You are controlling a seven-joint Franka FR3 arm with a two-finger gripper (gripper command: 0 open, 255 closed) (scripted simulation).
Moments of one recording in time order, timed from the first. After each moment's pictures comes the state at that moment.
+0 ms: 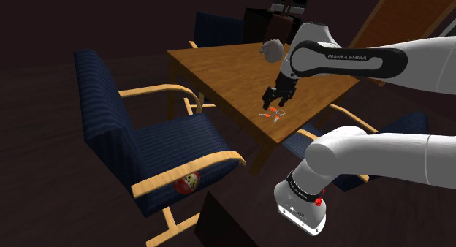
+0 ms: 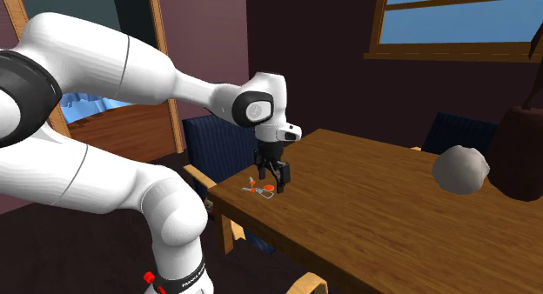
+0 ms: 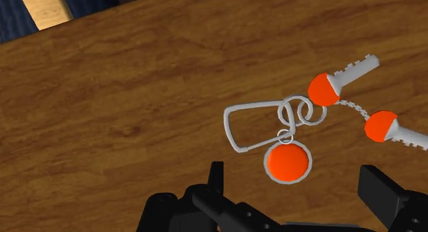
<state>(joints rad) -0.25 -0.85 -0.09 -2.83 -0.07 1.99 0.04</state>
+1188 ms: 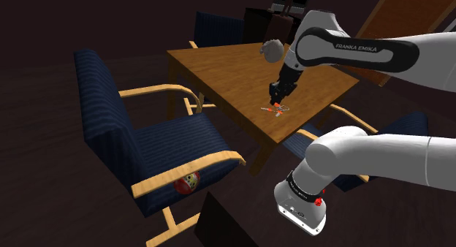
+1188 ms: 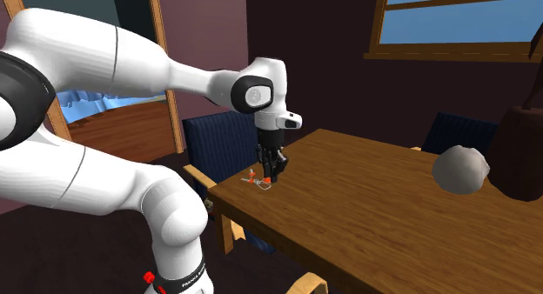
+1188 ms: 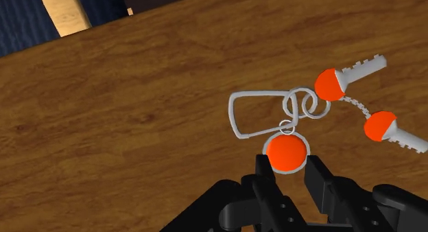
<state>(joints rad) -0.24 -0.87 -0.08 -2.75 -0.06 1.89 0.04</state>
